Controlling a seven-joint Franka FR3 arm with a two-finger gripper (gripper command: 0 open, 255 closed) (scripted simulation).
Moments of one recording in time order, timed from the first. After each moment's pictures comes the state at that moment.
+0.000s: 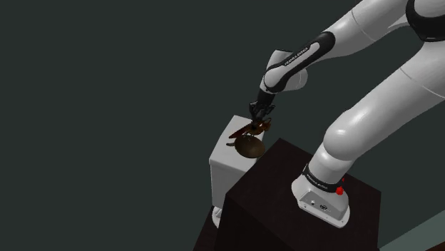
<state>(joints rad) -0.10 -0.30 -0.27 -2.82 -0.02 2.59 0.23</state>
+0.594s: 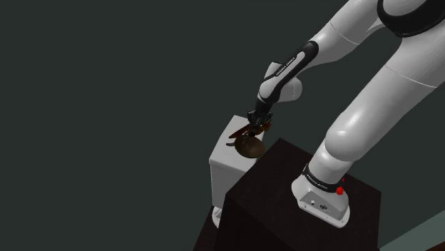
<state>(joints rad) -0.05 -0.15 -0.30 -2.84 0.06 2.77 0.16</state>
